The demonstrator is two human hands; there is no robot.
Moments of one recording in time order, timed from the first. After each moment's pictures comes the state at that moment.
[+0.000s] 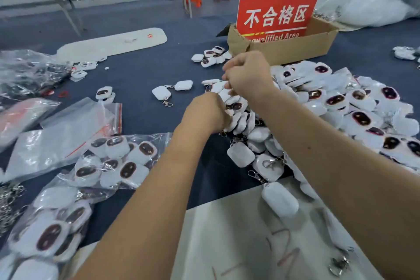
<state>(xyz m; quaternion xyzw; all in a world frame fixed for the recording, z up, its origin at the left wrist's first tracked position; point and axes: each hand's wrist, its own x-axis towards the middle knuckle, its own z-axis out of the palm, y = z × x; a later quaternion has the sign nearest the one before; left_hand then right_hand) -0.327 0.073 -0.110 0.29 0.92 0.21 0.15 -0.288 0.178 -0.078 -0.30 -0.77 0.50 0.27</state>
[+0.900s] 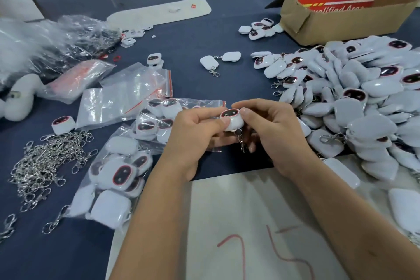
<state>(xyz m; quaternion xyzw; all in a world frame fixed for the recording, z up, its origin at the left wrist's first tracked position) -0.282 -0.088 -0.142 0.14 0.63 0.72 0.26 -0.215 0.065 -0.164 -0.10 -0.69 0.69 0.20</state>
